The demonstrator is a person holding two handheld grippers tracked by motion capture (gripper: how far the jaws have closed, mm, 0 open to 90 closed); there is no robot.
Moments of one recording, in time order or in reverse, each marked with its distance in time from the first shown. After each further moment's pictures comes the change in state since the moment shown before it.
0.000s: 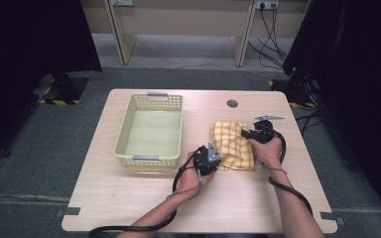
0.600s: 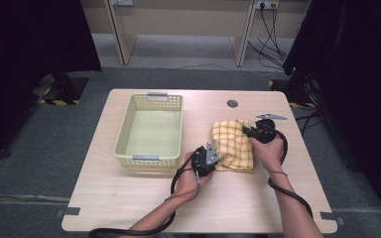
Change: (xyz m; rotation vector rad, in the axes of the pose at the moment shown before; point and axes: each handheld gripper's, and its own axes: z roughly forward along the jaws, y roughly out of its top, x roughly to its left) left arm -0.002 0.002 -0.014 -0.047 0.036 0.038; right arm 0.014 0.006 -0.022 -0.082 -0.020 -0.009
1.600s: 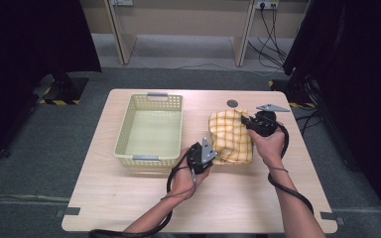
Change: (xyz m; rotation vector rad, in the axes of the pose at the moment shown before) left arm 0.008 0.013 -0.027 -0.066 0.060 0.017; right arm 0.024 0.033 -0.028 -0.096 0.005 -0.061
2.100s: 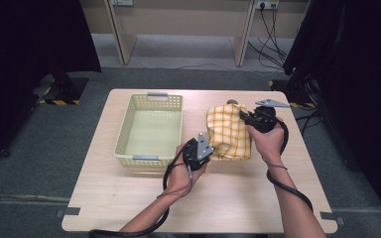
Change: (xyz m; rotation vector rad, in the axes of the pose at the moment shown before) left arm 0.012 0.009 -0.015 -0.027 0.022 -0.010; right arm 0.011 0.017 -0.008 -0.035 0.008 -0.013
